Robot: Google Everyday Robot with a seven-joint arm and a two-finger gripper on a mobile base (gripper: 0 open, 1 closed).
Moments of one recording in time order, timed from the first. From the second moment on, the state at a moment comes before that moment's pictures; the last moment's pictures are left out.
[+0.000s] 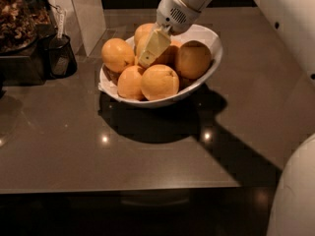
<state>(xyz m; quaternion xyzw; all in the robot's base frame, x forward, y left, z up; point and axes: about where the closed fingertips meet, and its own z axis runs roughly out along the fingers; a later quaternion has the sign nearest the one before) 0.609 0.004 0.944 -0.60 0.74 0.19 0.23</state>
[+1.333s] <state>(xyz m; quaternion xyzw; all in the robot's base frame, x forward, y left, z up) 0.565 -0.046 1.008 -0.65 0.62 0.26 0.36</state>
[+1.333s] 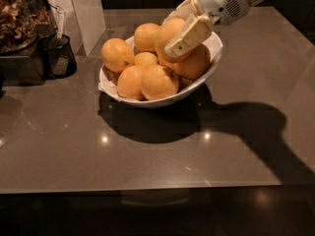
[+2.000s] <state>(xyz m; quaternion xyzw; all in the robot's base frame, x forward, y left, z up) 0.544 -0.040 1.030 -0.66 0.60 0.25 0.37</state>
